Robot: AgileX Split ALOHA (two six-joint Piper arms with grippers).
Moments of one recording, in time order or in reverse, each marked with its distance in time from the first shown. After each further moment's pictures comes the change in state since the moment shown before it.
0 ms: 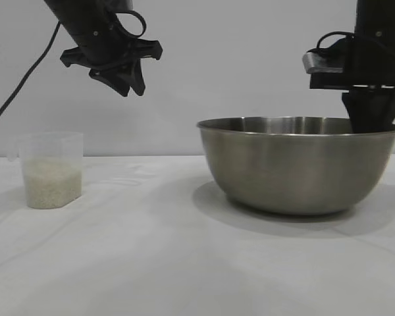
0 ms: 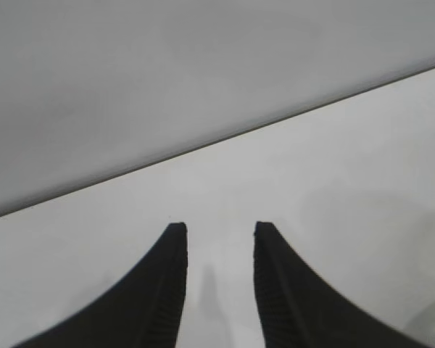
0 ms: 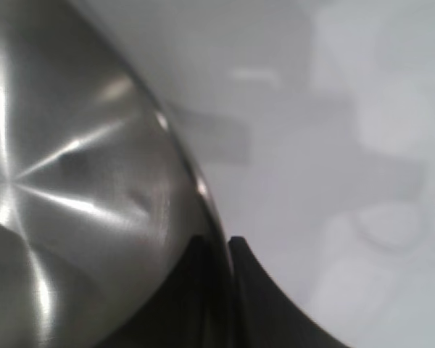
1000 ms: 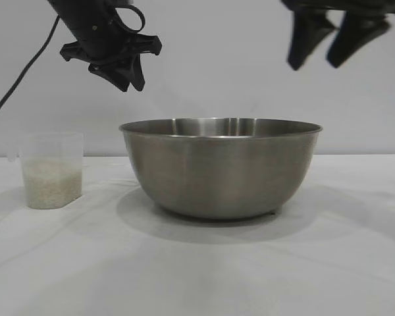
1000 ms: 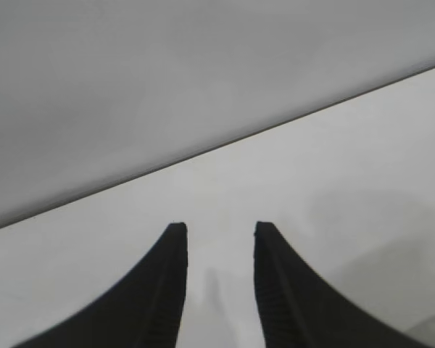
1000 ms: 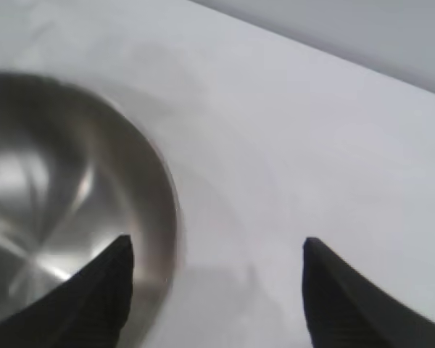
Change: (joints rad) left arm 0.000 -0.016 0.000 0.026 0.016 0.000; right arm 0.063 -0.602 0.755 0.056 -0.879 -0.156
